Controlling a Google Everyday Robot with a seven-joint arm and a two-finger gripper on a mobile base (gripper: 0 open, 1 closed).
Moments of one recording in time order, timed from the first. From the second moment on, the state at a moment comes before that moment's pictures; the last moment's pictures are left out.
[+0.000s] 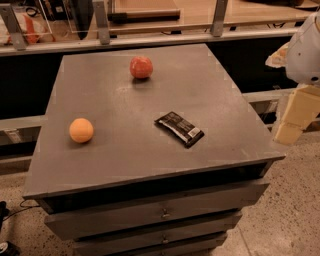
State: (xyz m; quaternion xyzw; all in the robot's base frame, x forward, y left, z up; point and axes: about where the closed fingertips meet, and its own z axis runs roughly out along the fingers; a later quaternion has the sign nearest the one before) arm 0.438 -0.217 0.976 -0.60 0.78 -0.03 0.16
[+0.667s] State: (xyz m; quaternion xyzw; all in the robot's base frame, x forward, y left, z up) arm 0.437 -0.214 0.973 -0.59 0.79 -0.01 0.18
